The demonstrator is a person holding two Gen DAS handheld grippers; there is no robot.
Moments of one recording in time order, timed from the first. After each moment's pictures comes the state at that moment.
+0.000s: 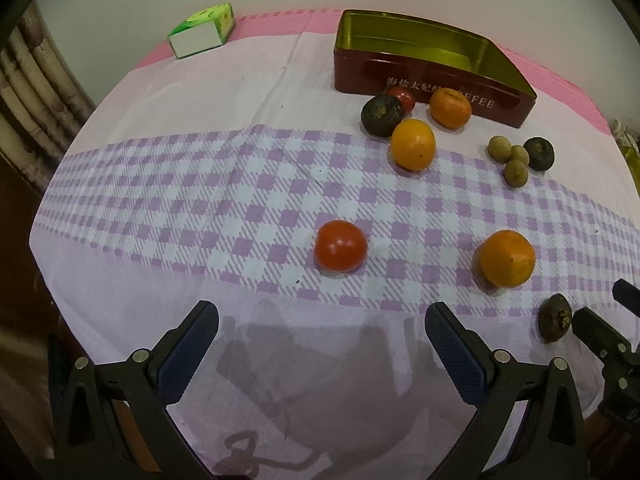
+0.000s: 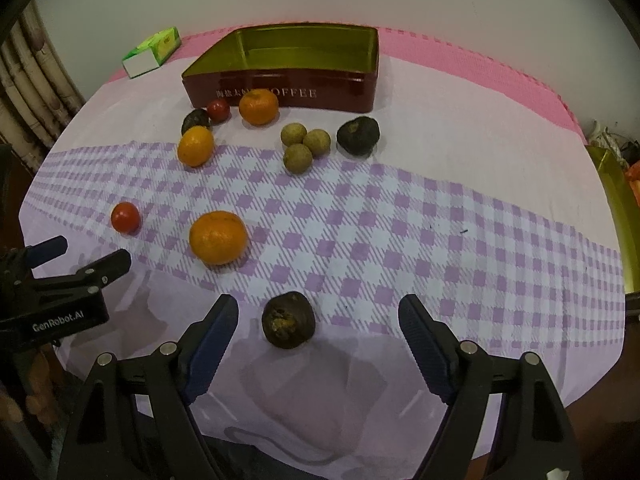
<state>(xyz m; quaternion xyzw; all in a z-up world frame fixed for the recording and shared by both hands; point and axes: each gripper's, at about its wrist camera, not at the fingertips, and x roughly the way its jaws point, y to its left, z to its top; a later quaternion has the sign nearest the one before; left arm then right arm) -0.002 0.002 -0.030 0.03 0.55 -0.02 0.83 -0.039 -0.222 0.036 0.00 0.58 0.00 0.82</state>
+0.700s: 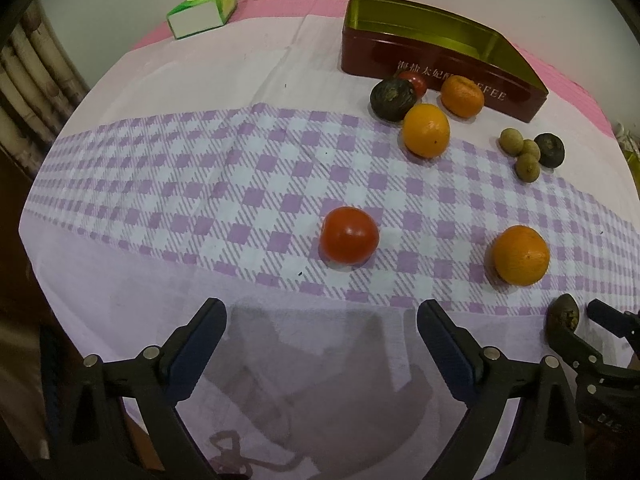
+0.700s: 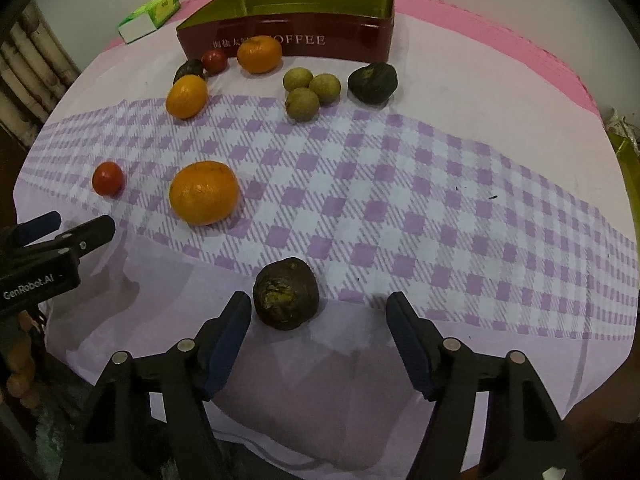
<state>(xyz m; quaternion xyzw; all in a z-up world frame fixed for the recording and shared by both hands) 0.006 0.012 -0.048 0.02 0.57 -0.02 0.82 -0.034 -0.219 0.001 -0.01 0.62 0.01 0.78</state>
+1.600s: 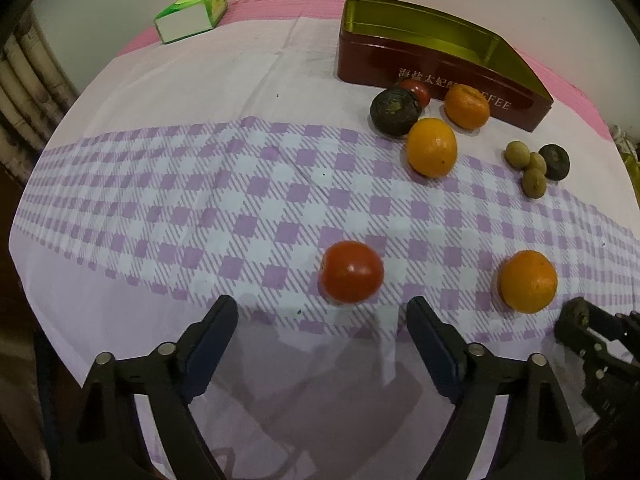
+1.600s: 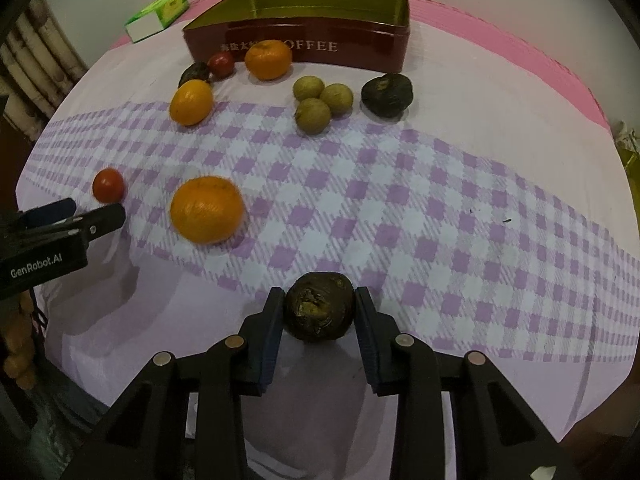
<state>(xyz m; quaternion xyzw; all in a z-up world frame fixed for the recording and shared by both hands) 0.023 0.013 -0.060 0.02 0.56 -0.04 0.82 -0.019 -0.224 -0.003 -0.01 0.61 0.02 0.79</state>
